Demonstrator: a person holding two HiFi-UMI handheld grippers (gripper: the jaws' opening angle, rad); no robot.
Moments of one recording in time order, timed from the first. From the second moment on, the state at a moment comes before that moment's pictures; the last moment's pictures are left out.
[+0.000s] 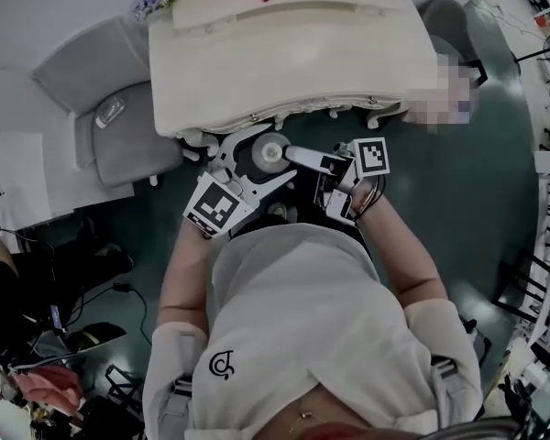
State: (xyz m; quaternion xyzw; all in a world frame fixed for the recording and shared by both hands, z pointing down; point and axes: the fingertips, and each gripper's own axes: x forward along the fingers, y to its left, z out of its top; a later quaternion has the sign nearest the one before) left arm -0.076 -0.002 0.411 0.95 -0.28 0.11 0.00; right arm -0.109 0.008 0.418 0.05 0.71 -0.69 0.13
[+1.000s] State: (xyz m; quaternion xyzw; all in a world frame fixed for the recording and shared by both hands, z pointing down) left arm -0.034 -0.255 0.475 0.91 -0.39 0.12 0.04; right arm -0.059 -0.242 0.484 0.08 0.72 -0.69 0.02
